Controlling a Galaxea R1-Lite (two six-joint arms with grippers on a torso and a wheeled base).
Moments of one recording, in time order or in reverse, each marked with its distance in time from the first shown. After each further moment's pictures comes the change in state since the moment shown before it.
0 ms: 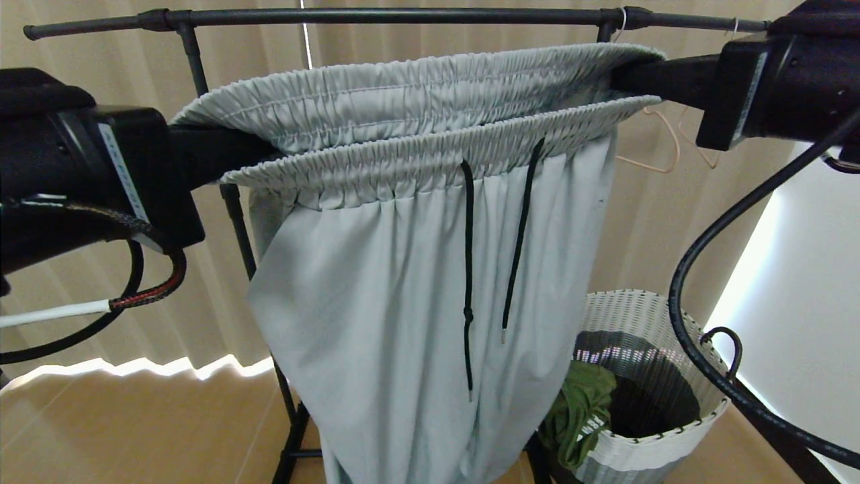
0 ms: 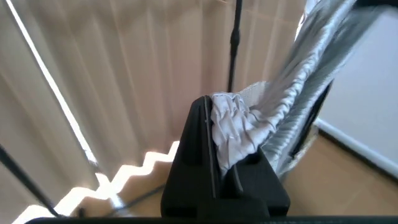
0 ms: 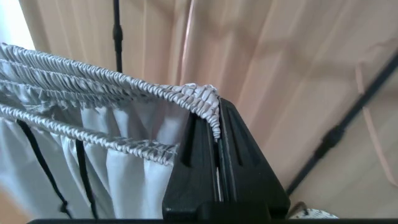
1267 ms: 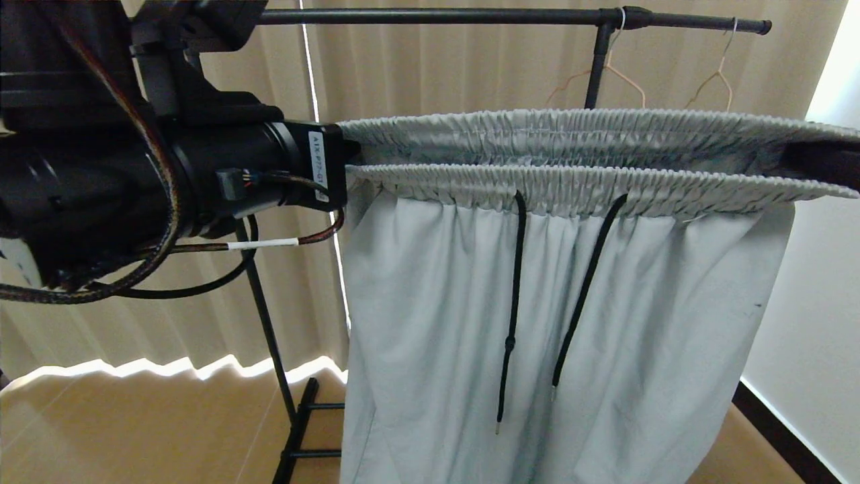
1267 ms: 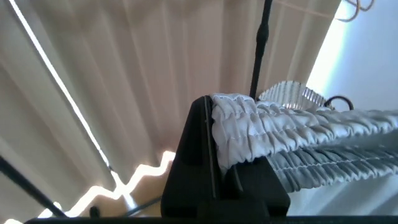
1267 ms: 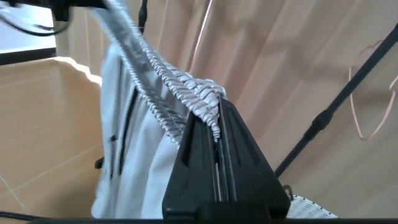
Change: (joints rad) left arm 0.085 0.260 -0.123 -0.080 0.001 -0.002; right arm 0.086 -0.375 0.350 0.012 0.001 -0.109
